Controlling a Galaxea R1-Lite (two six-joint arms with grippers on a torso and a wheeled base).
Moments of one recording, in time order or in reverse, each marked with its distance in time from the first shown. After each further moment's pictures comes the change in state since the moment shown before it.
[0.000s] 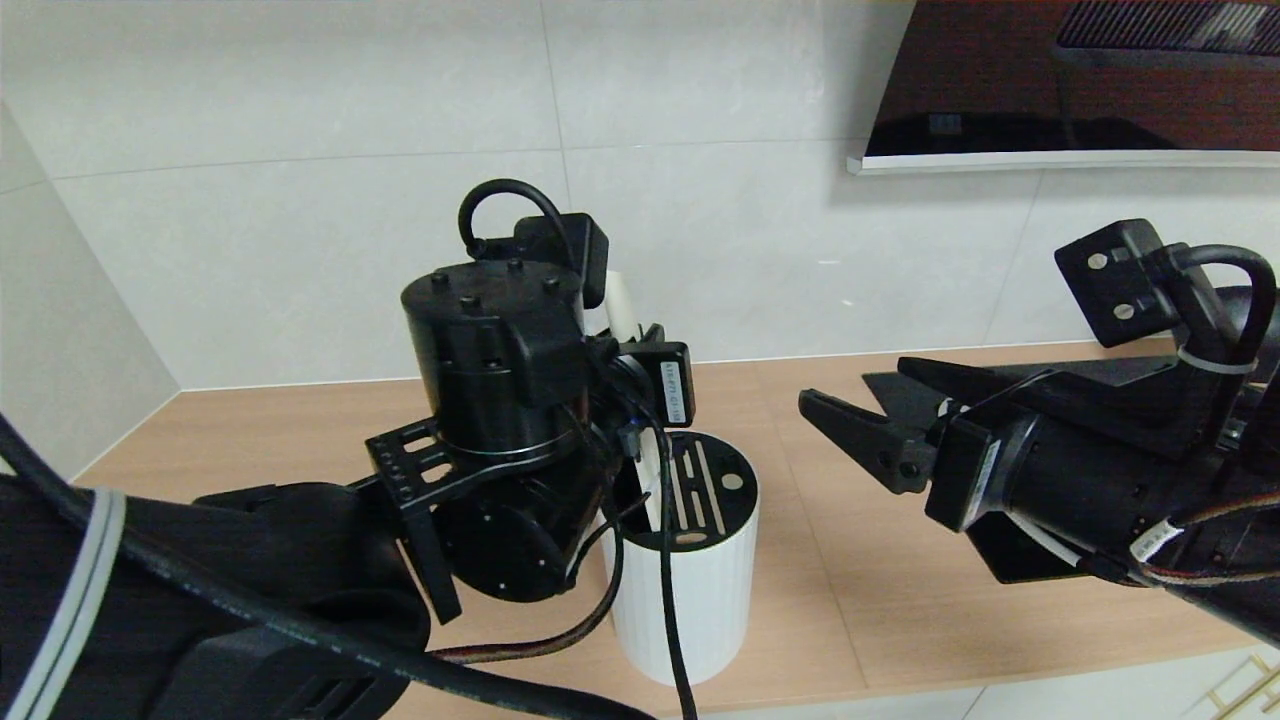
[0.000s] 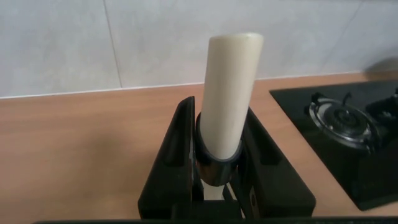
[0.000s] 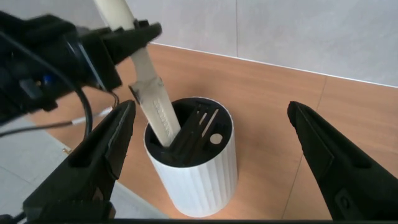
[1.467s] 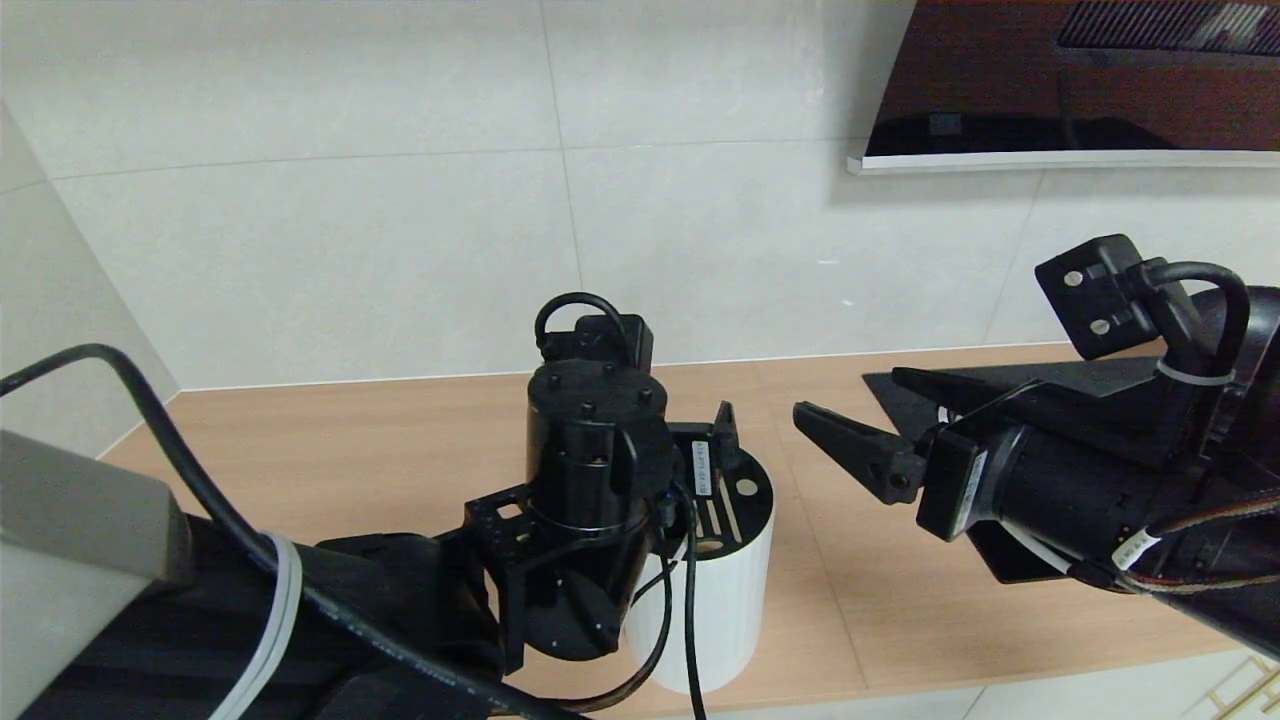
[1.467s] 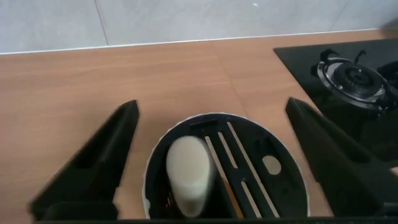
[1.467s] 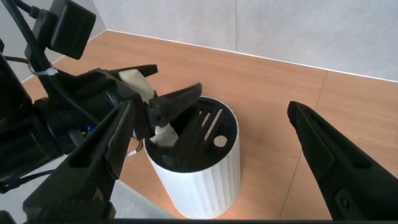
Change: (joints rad) left arm -0.025 0.104 0.060 -0.008 0.012 -0.079; right arm 0.000 0.013 0.008 0.000 0.000 0.000
